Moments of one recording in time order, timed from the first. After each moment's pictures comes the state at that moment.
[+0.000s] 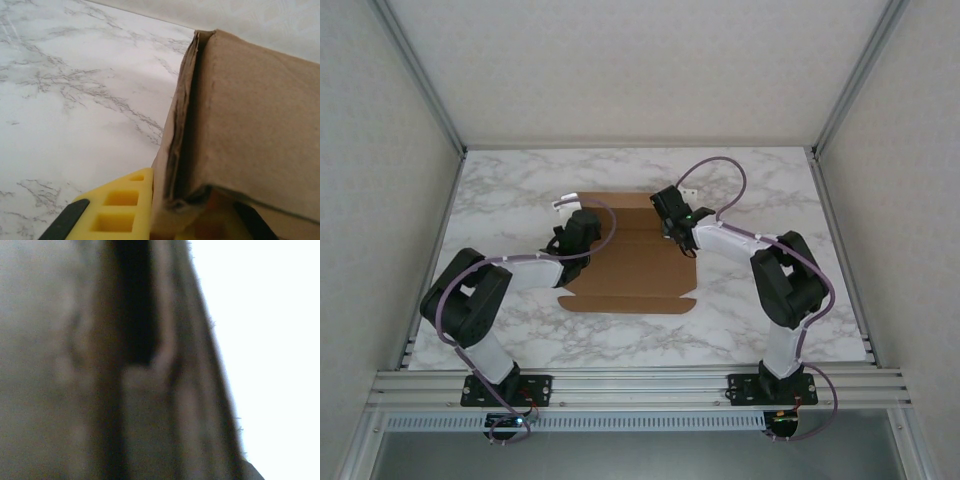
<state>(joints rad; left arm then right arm) -0.51 1.69 0.77 0.41 -0.61 -0.51 0.65 1.85 1.26 -0.41 0.46 0.60</state>
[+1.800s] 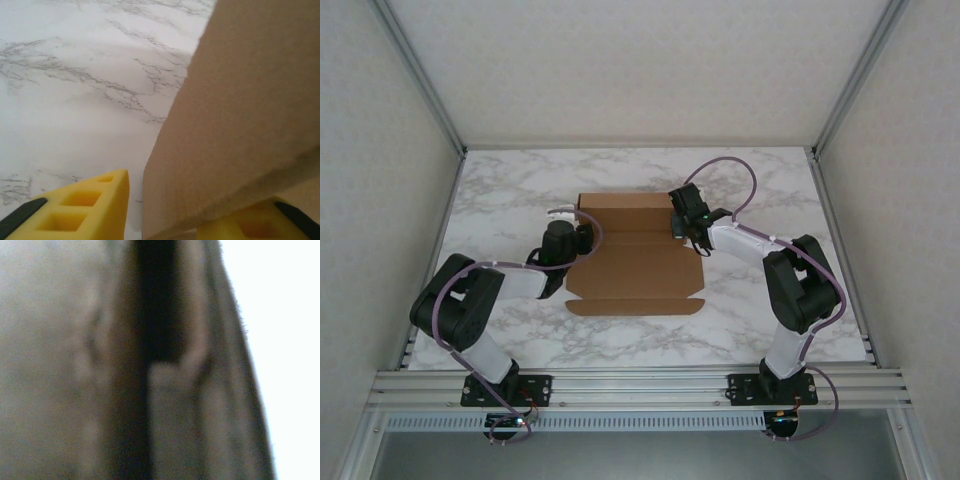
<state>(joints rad) -0.40 1.65 0.59 0.60 -0.23 -0.35 0.56 1.79 1.18 -0.32 0.31 0.40</state>
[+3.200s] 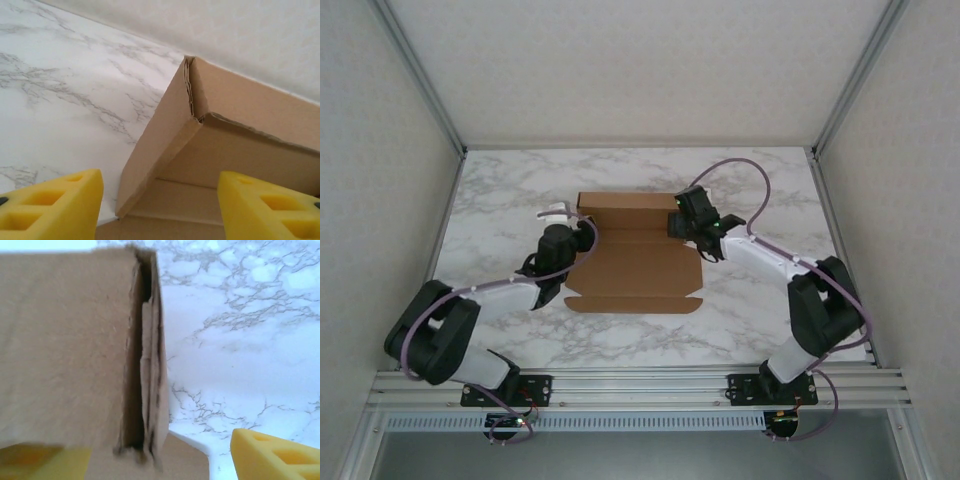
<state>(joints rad) -0.47 1.36 0.50 0.54 -0.34 -0.53 0.59 1.57 1.08 -0.34 0.30 0.42</state>
